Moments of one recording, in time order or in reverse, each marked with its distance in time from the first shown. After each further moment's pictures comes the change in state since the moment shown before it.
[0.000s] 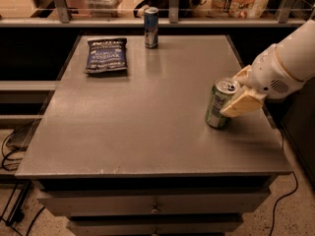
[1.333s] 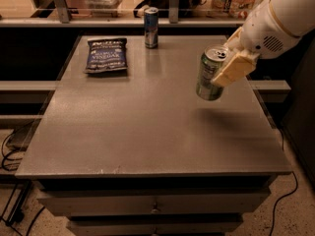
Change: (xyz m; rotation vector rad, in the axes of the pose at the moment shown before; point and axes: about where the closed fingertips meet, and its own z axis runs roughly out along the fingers) arm -0.063 -0.036 -0.041 0.085 -0.024 -0.065
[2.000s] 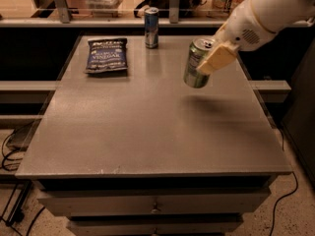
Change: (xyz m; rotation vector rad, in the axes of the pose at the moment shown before) arm -0.020 -0.038 0.027 0.044 -0.064 0.073
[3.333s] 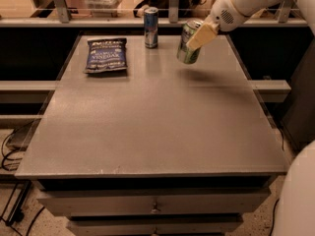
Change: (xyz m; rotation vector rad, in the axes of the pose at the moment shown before) arm -0.021 -0.108 0.064 0.034 -0.051 0.157
